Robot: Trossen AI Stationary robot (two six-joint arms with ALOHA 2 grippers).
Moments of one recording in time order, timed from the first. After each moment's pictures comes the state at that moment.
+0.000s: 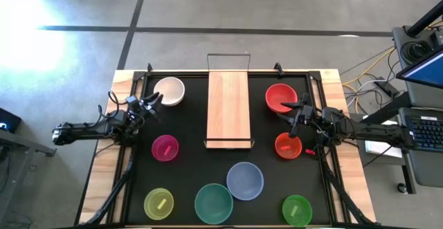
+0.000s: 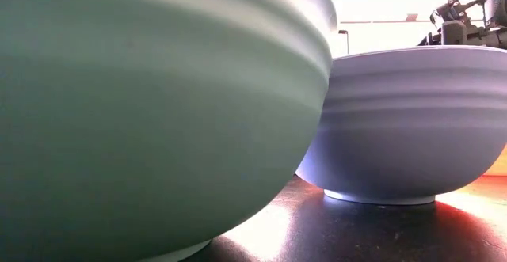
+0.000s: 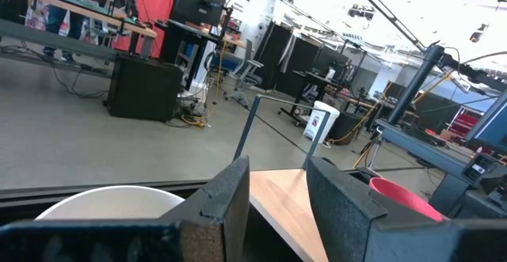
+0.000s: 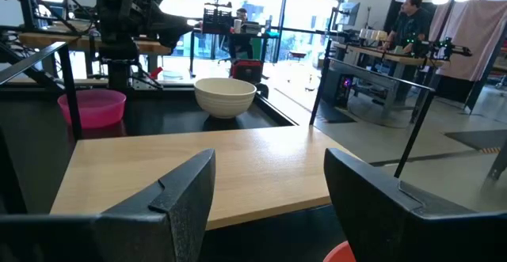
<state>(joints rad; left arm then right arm) 0.04 0.00 0.02 0.11 -0.86 -0.30 -0.18 0.24 0.01 0.21 0.18 -0.13</state>
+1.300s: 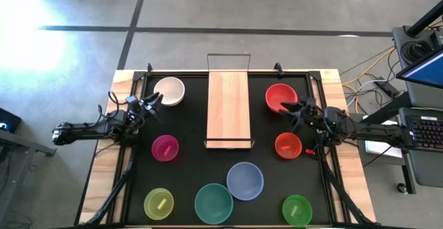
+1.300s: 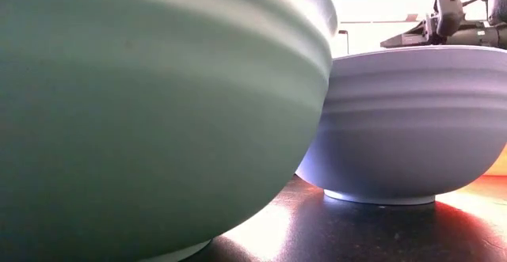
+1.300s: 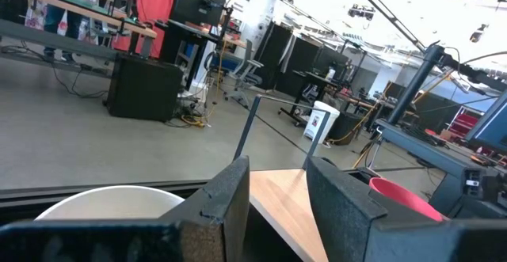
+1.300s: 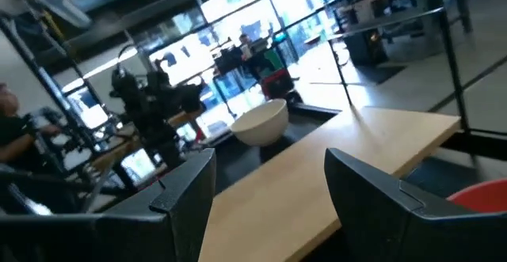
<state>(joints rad) 0.04 0.01 0.02 0.11 -0.86 -0.30 -0.18 0.23 0.01 0.29 0.21 0.44</state>
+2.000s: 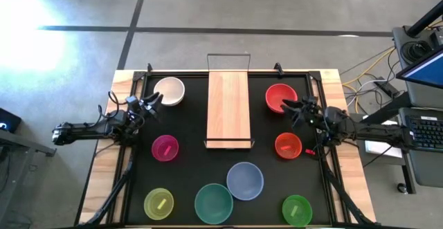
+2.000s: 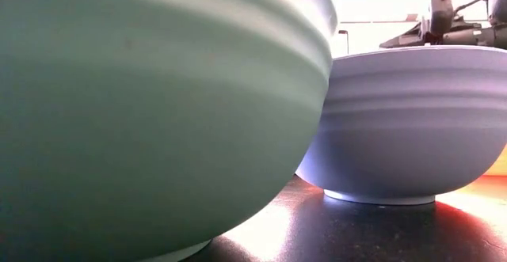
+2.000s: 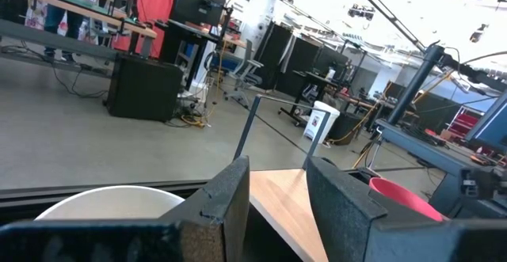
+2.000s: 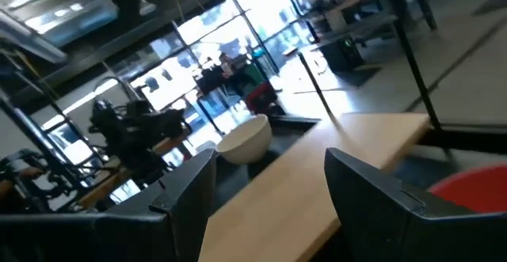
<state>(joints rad) 0.04 0.00 0.02 0.11 -0.86 -0.30 -0.18 0.24 0.01 0.29 0.30 0.52</state>
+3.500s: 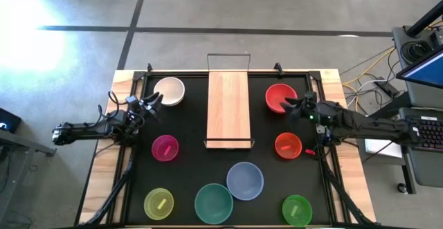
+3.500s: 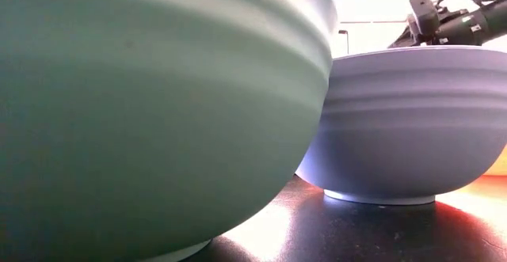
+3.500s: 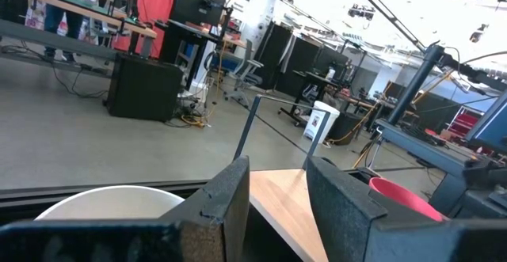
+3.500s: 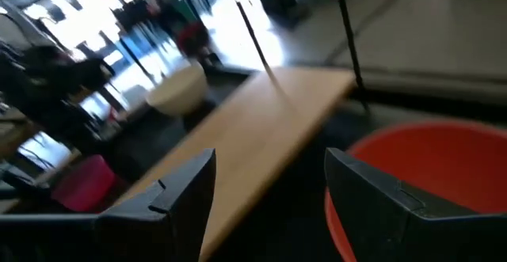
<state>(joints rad) 0.04 0.01 0.02 0.11 -0.86 -0.30 -0.18 0.46 0.30 -0.21 0.38 0.60</state>
